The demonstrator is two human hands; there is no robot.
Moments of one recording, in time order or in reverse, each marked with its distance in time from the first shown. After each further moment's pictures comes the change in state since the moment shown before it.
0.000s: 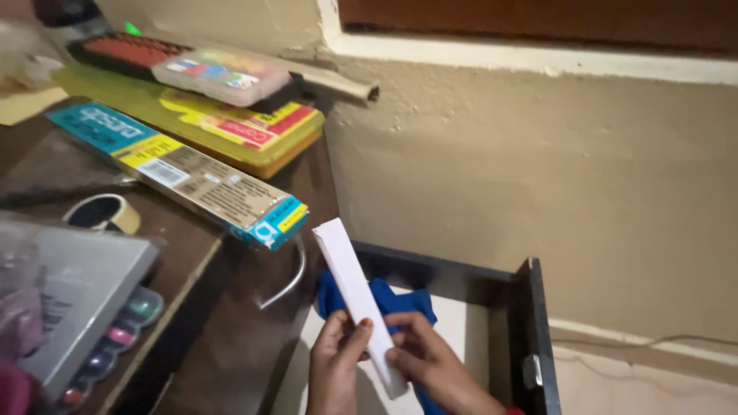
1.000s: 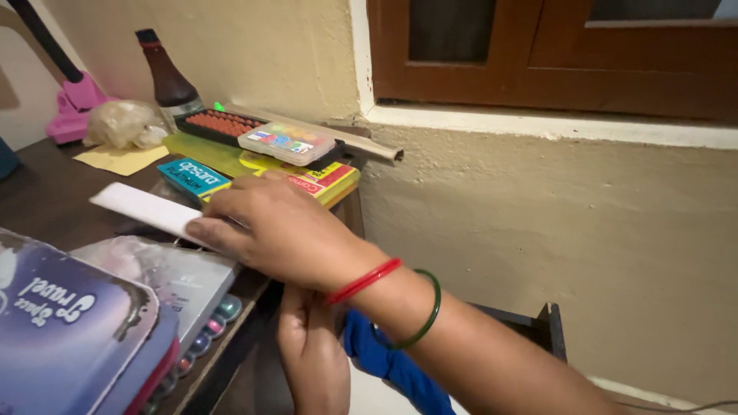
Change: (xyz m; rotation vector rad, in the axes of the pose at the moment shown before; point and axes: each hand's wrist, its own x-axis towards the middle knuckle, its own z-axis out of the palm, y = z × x) left_hand -0.044 0.143 0.040 -0.291 0.013 0.691; right_hand 0.053 -0.282 0.181 -0.838 -0.169 -1.167
